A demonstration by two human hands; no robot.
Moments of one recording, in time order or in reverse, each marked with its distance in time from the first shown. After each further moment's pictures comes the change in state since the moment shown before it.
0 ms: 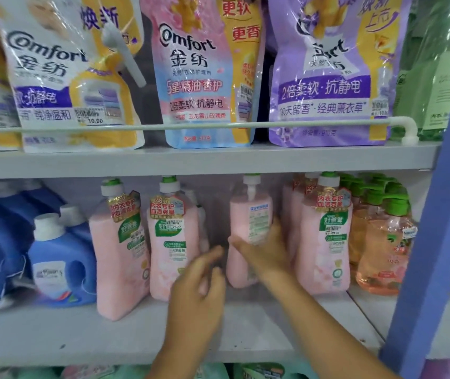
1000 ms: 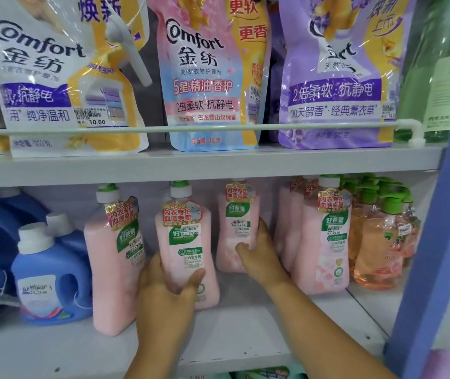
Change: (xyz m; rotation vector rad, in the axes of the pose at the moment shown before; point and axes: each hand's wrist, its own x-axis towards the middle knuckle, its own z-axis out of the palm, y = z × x) left_hand 0.032 -0.061 -0.031 0.122 0.170 -0.084; right_hand 0.006 0.017 0.014 -0.123 -0.134 -0.013
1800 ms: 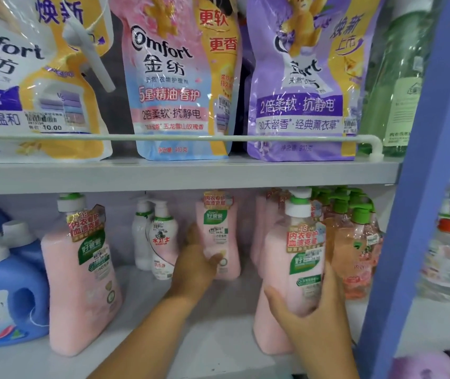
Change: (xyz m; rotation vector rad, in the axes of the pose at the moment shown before) left_hand 0.052 0.030 0.115 0.058 -0.375 0.070; right_hand -0.125 -0.014 -0.101 -0.049 0.426 -0.132
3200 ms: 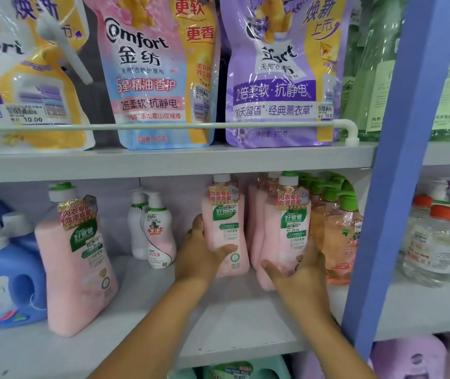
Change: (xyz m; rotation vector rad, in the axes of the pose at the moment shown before) left_hand -0.016 0.027 0.014 0.015 0.023 -0.099; right_hand 0.050 0.050 0.009 -0.166 -0.039 0.120
